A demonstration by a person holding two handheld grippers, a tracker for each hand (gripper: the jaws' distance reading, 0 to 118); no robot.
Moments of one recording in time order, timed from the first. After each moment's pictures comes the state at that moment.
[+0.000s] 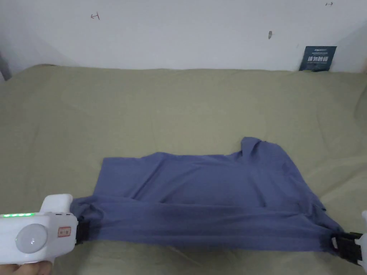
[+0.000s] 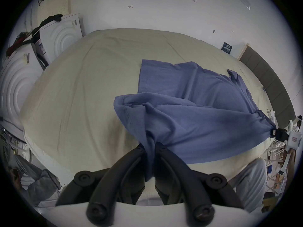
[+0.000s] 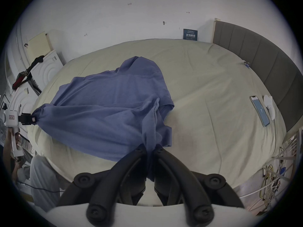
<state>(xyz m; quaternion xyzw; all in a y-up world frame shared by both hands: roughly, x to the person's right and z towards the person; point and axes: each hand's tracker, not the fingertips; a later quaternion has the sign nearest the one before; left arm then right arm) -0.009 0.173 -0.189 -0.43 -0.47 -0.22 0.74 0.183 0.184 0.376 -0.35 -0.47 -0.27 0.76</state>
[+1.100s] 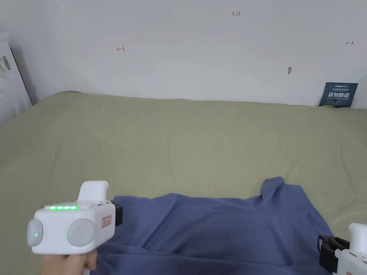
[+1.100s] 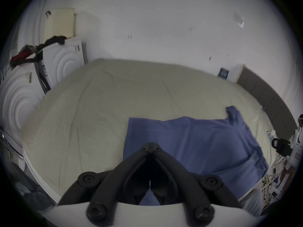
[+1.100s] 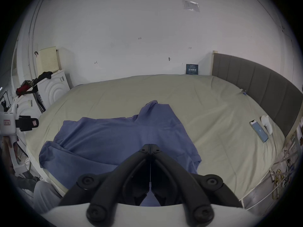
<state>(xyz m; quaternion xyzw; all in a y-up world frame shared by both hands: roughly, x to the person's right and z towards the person) 0.089 0.211 -0.201 -0.35 -0.48 -0.17 0.78 0.215 0.204 0.270 -0.22 -0.52 -0.20 0.80</state>
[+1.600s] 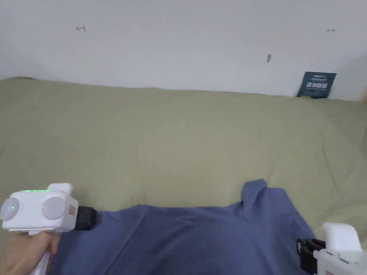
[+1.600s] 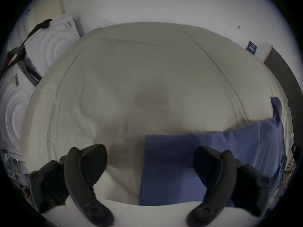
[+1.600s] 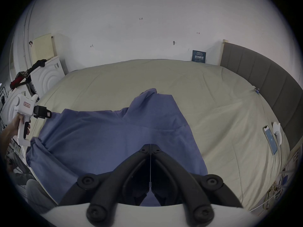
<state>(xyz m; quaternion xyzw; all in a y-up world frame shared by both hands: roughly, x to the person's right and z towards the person) 0.221 0.124 -0.288 -0.45 -0.41 -0.27 0.75 0.298 0.172 0.258 -0.29 -0.50 -0.20 0.79</state>
